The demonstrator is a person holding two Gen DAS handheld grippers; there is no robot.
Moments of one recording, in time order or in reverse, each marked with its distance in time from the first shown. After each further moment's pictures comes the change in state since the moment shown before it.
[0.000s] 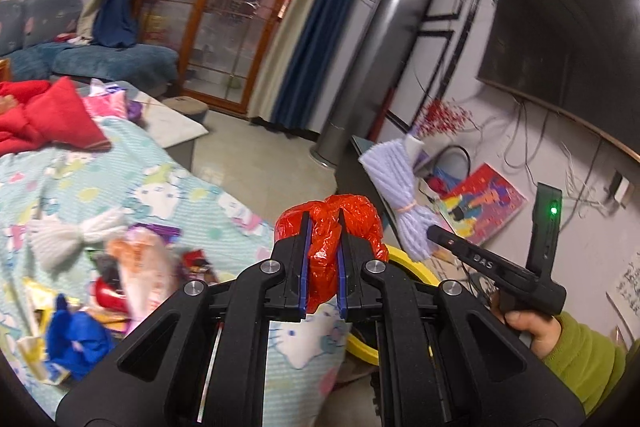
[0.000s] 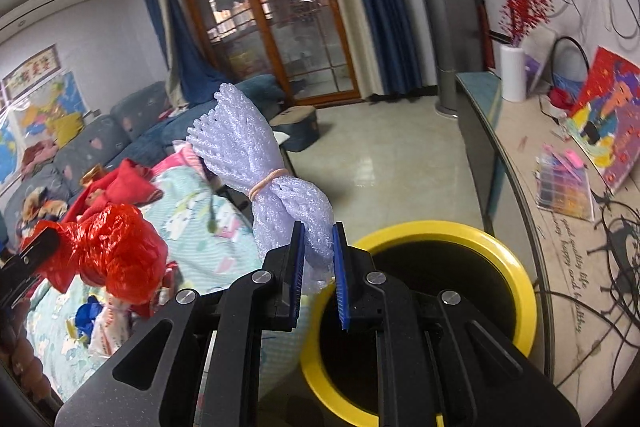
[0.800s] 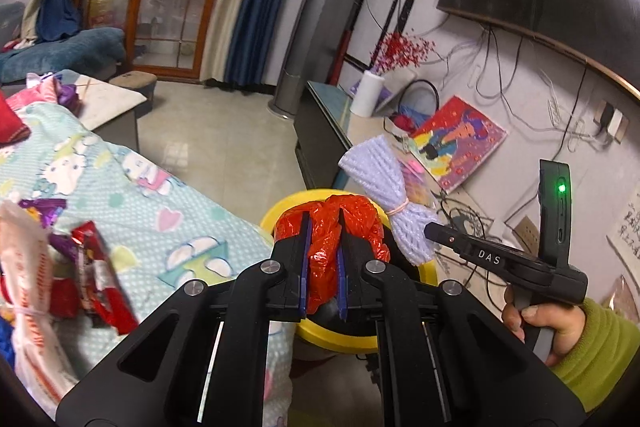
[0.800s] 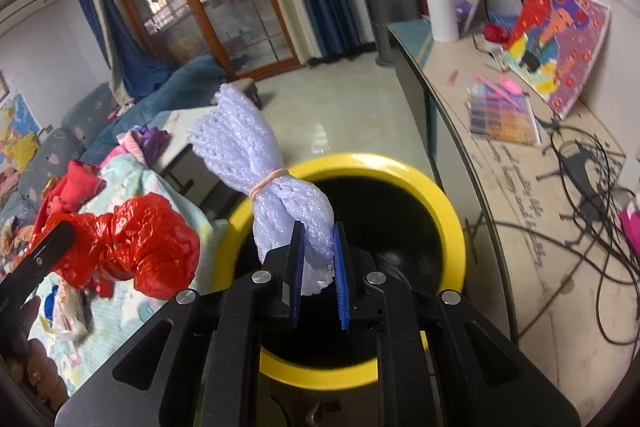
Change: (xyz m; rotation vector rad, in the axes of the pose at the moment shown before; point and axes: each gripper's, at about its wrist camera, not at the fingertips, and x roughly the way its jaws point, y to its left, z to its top) left arm 0.087 -0.057 -0.042 0.127 0.179 -0.114; right arm -0.012 -0.086 -0.043 0.162 0.125 -0.163
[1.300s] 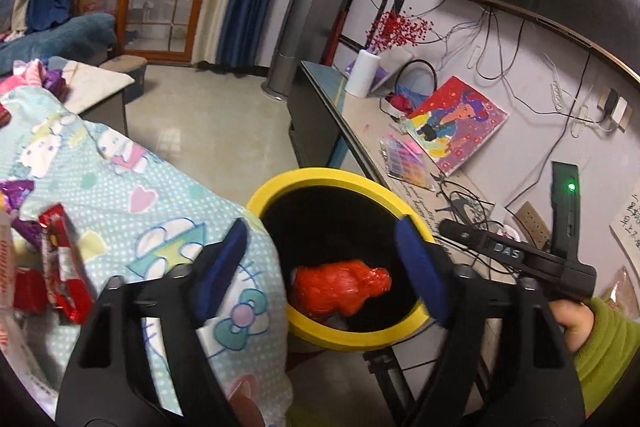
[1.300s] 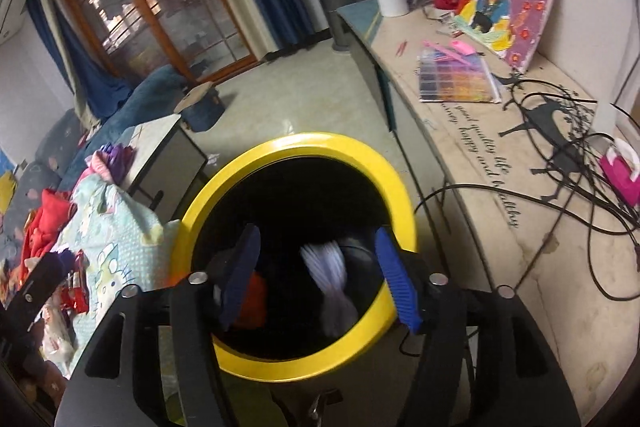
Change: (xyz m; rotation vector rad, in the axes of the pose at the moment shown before) left arm 0.024 0.003 -0.009 -0.006 0.050 -0.011; right arm 0.004 -0.042 -0.014 0.140 0.007 -0.087
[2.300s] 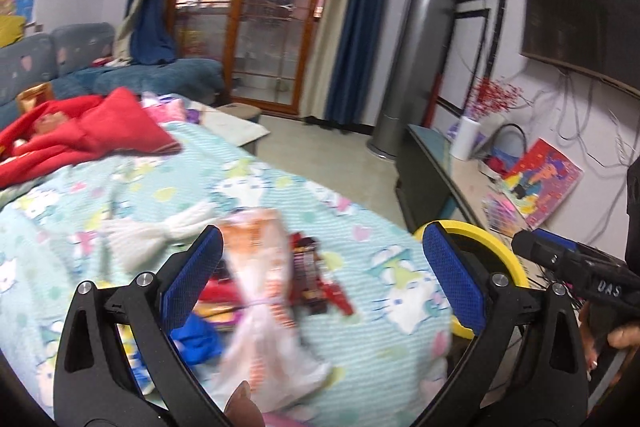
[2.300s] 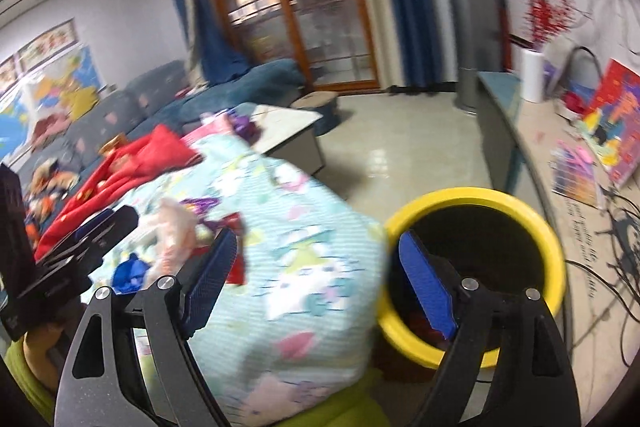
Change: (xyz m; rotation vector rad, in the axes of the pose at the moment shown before) left arm -0.156 0.103 -0.015 -0.085 -0.216 0.366; right arm -0.067 0.203 -0.034 -0.387 -0.083 0.298
